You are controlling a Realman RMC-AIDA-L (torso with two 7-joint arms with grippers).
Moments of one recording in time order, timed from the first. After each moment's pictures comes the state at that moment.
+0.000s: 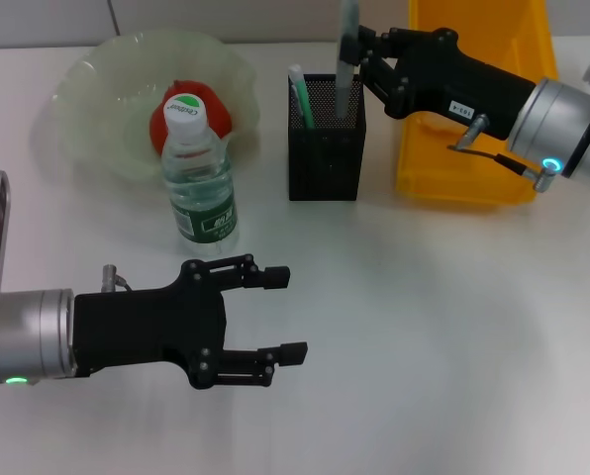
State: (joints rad) left arm -0.40 -2.08 1.05 0.54 1.71 1.67 -1.01; right arm 0.66 2.09 -1.05 -0.36 -1.22 -1.21 0.96
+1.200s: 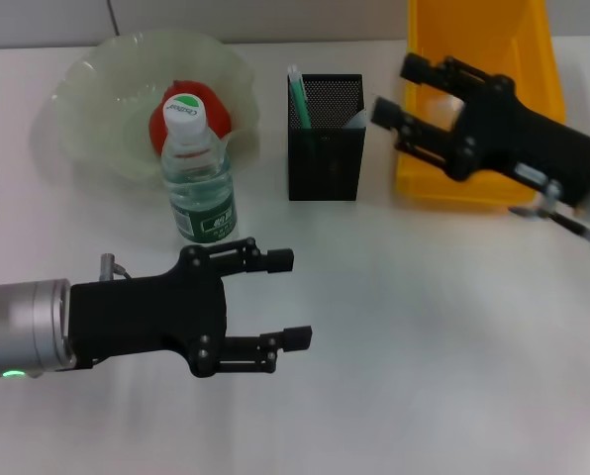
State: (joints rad) left arm -0.40 -2.08 1.05 0.53 1.66 1.71 -1.01; right arm 0.45 2.08 -1.08 -0.48 -1.22 -1.47 0.97
